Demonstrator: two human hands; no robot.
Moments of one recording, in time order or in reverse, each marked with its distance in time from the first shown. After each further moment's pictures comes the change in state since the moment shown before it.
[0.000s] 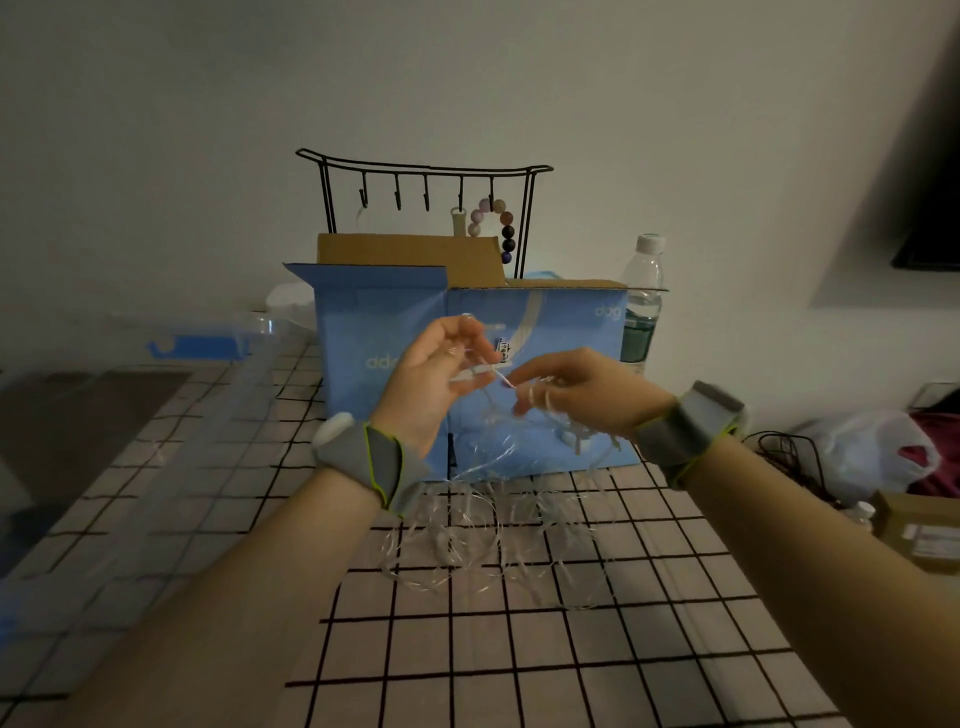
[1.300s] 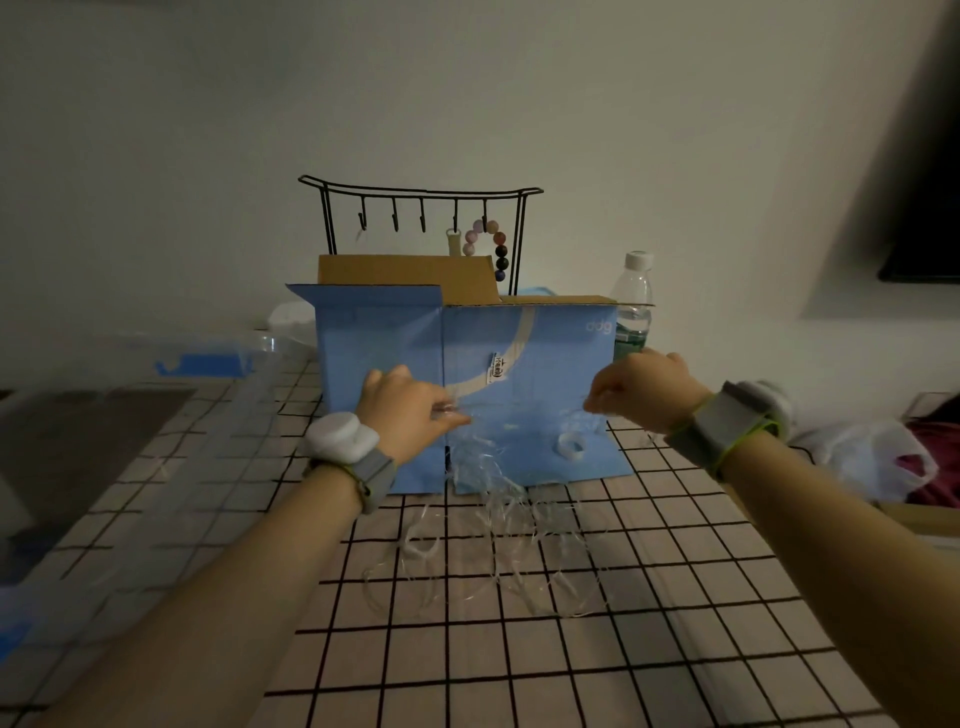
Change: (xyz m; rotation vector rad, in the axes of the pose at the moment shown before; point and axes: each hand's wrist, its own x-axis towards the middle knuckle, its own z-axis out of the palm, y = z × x) left_hand 0.008 -0.005 -0.033 1.599 -0.119 0.083; right_hand -0.006 0.045 -0.037 -0.686 0.110 0.184
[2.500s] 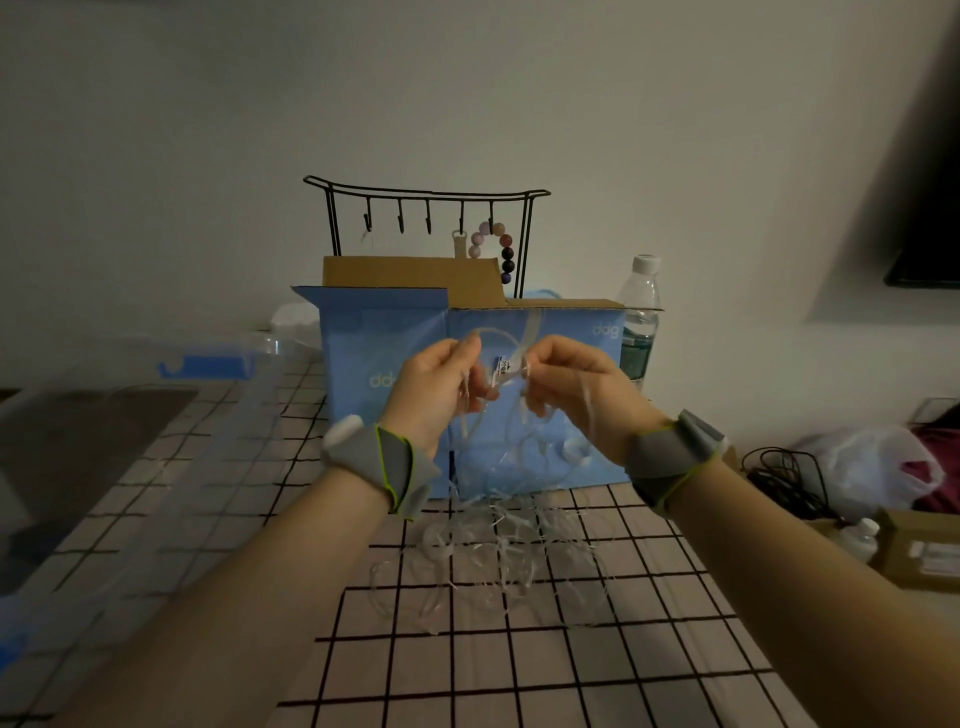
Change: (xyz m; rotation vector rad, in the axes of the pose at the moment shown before) left_hand 0.006 0.038 -0.013 -1.428 0.152 -0.268; right_hand -0.004 -0.064 0.007 1.496 0.027 -0.302
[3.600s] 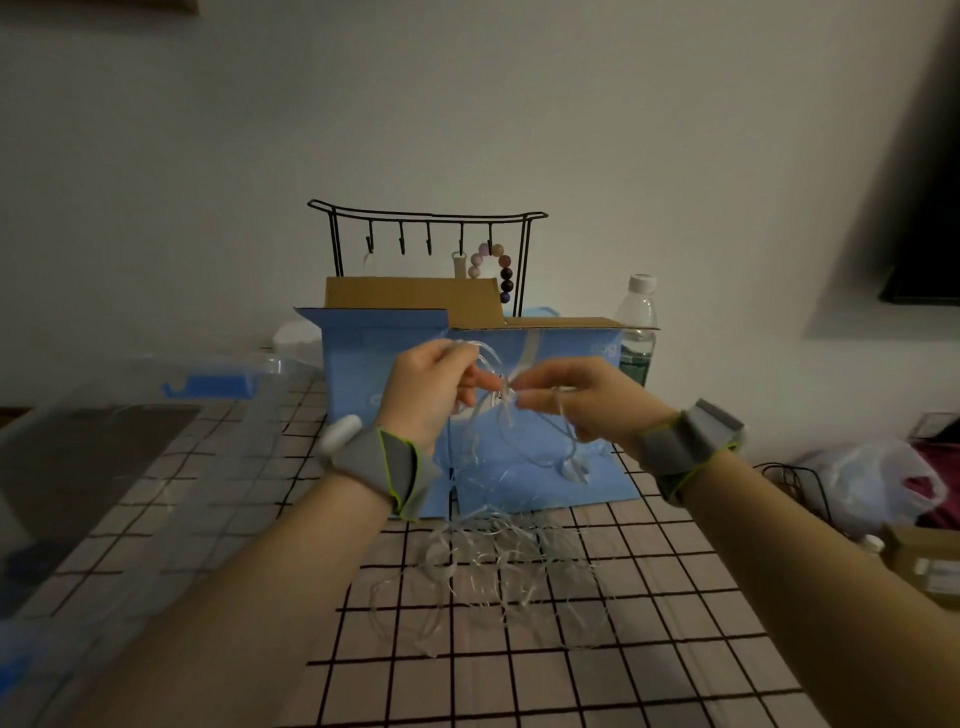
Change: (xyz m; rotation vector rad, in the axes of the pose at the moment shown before) left_hand -0.002 0.028 0.001 0.089 0.058 0.025; right_hand 0.005 -0.021 -0.011 -0.567 0.037 0.214
